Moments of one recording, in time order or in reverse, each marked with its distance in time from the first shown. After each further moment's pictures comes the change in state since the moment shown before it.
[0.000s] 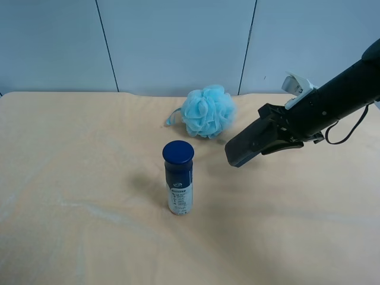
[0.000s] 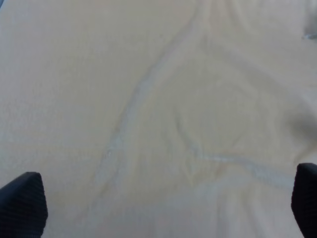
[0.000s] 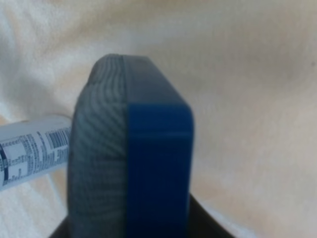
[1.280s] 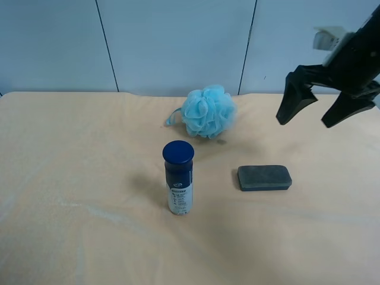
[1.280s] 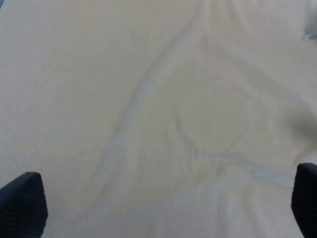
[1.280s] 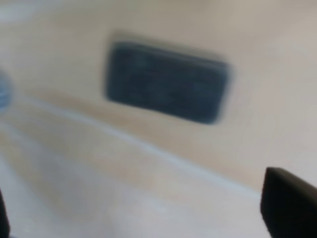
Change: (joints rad) left arm 0.000 0.000 0.000 0.000 0.000 0.000; right arm 0.000 -0.123 -0.325 -0.543 0.368 0.423
